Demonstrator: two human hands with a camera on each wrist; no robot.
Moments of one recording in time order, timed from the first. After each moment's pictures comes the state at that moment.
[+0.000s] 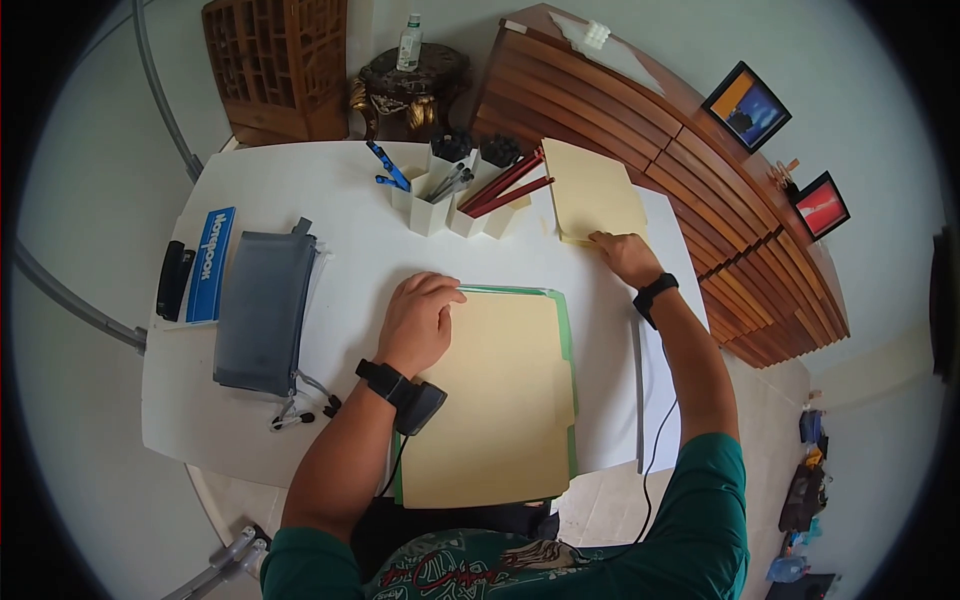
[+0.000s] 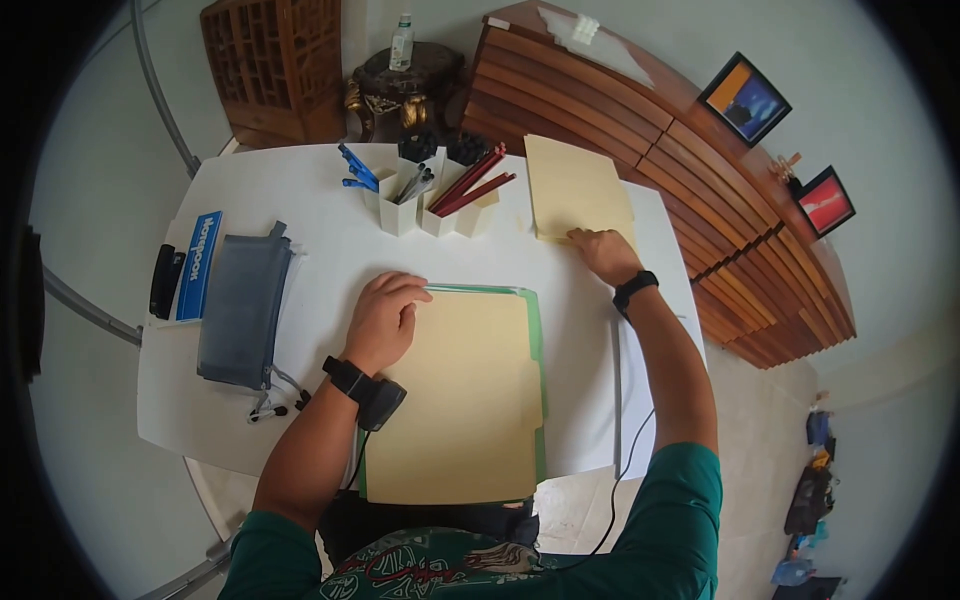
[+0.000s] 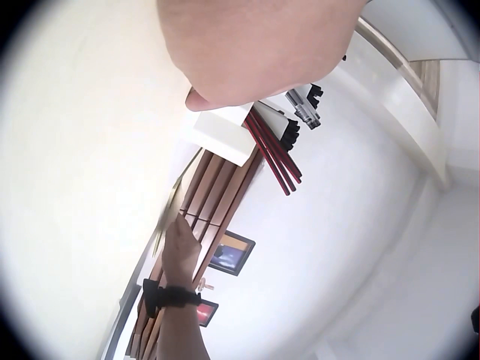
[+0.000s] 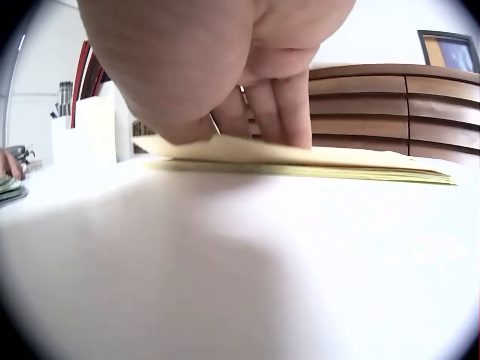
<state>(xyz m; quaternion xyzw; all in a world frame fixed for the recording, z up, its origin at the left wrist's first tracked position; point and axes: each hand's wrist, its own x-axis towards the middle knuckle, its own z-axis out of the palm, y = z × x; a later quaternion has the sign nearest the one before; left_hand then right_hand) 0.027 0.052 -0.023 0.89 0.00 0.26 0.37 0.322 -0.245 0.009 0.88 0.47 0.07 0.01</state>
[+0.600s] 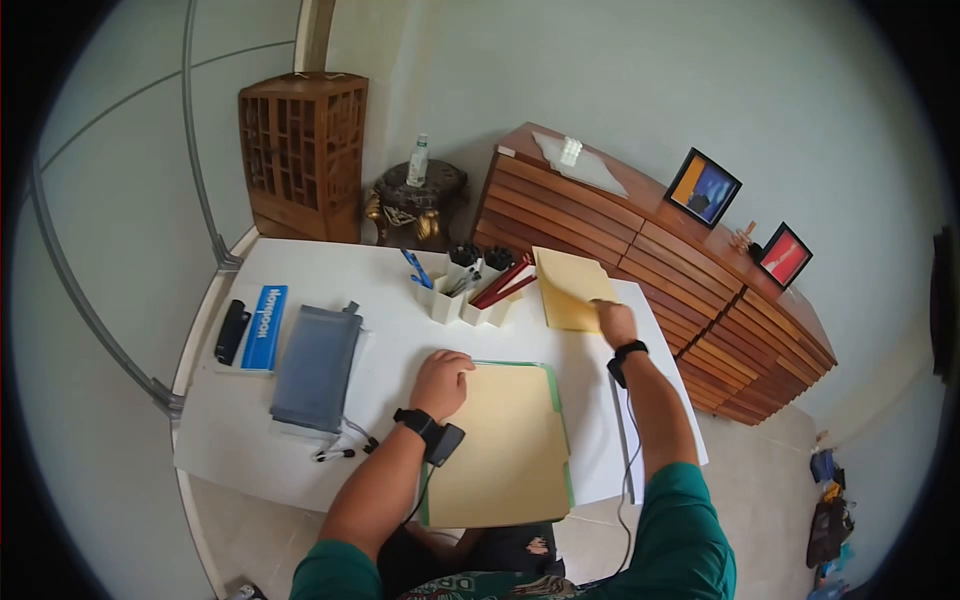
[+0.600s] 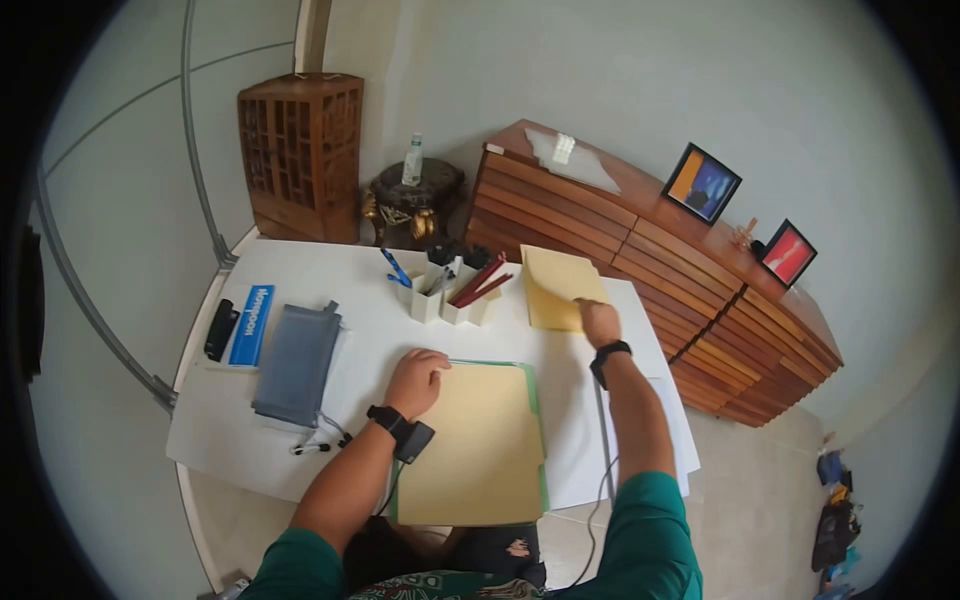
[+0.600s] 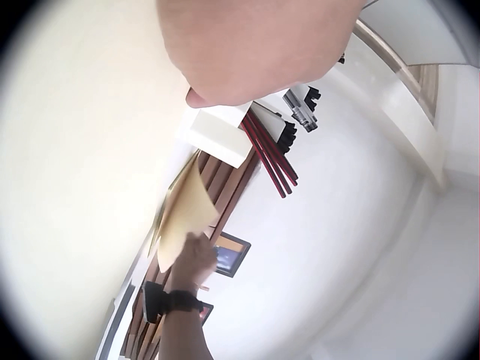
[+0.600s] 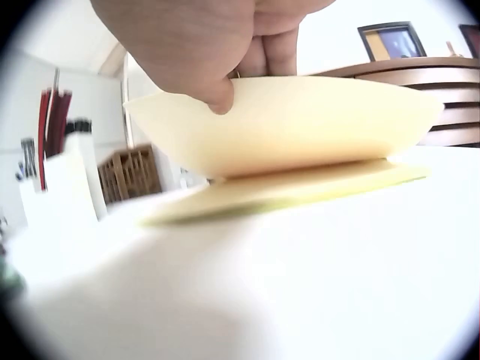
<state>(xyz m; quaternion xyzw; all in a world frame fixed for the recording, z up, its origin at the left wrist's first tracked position) 0.028 0.053 -0.035 0.87 -0.02 0.31 0.39 0.334 -0.250 0.019 0.89 0.37 0.26 -0.07</state>
